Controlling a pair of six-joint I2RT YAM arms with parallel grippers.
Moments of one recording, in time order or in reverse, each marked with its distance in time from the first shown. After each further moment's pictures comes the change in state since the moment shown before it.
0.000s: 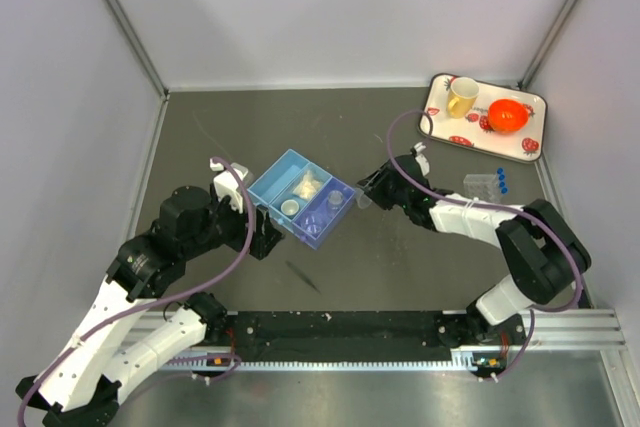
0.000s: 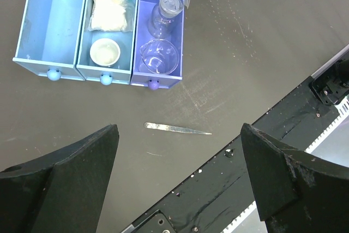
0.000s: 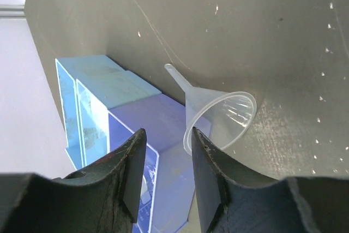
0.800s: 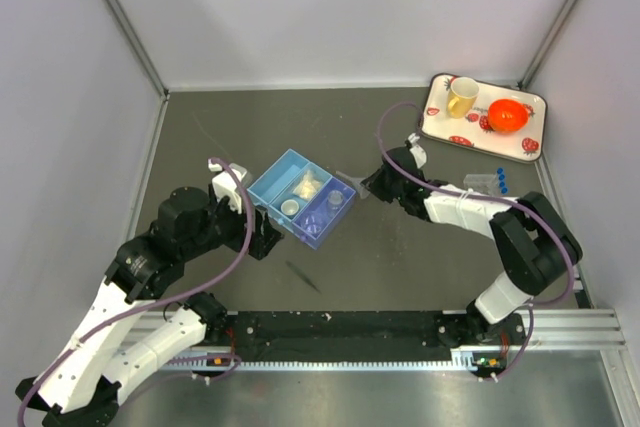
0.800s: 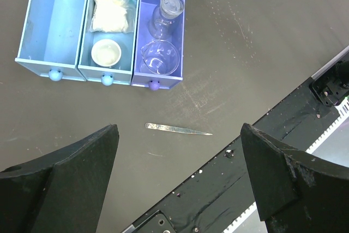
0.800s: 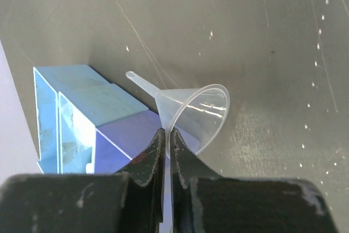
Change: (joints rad) left arm 0.000 -0.010 0.000 -0.001 -0.006 0.001; right arm -0.008 0.062 0.084 -0.065 0.040 -0.098
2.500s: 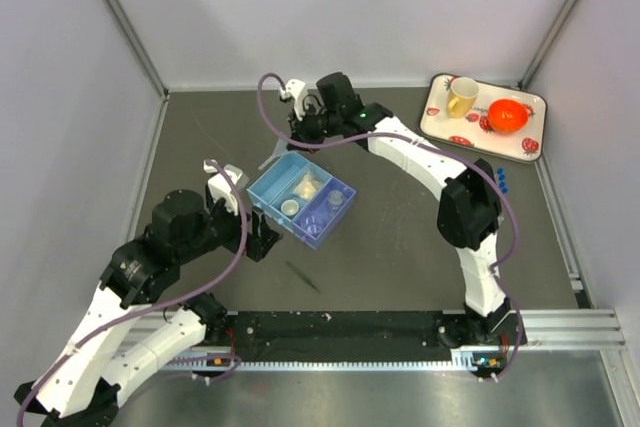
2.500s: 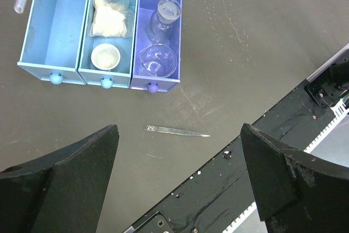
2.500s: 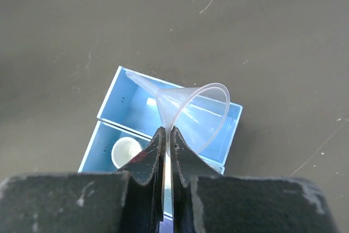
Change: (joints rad) left arm 0.000 -0.019 0.010 -0.004 0.005 0.000; right arm 0.121 0.472 1.108 -0.533 -0.669 -1.291
